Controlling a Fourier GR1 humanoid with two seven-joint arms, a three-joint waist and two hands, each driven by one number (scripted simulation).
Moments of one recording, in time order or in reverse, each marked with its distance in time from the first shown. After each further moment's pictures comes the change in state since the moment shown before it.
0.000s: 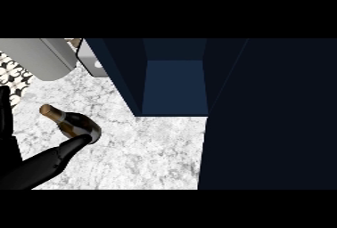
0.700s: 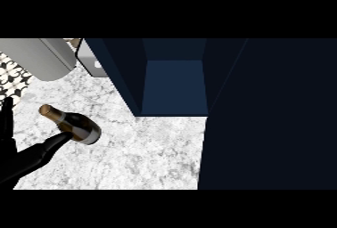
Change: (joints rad) left arm 0.116 -0.006 0.181 0.118 0.271 -0.114 -0.165; right arm -0.016 0.014 0.019 -0.012 0.010 -0.010 0.035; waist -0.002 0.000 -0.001
